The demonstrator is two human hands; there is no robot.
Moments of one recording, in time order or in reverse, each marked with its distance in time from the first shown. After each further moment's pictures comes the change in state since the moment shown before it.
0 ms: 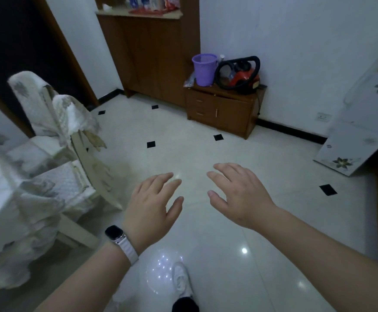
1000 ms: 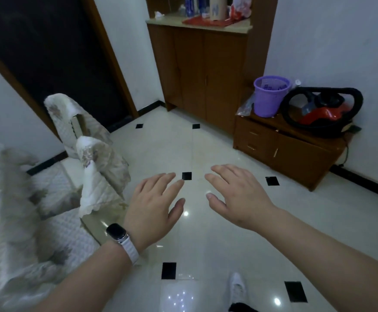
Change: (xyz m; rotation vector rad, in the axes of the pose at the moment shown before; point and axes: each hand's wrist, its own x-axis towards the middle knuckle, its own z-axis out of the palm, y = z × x) left_hand 0.352 -0.342 0.102 0.242 0.038 -0.076; right_hand 0.494 0.106 0.228 0.088 -0.075 -0.239
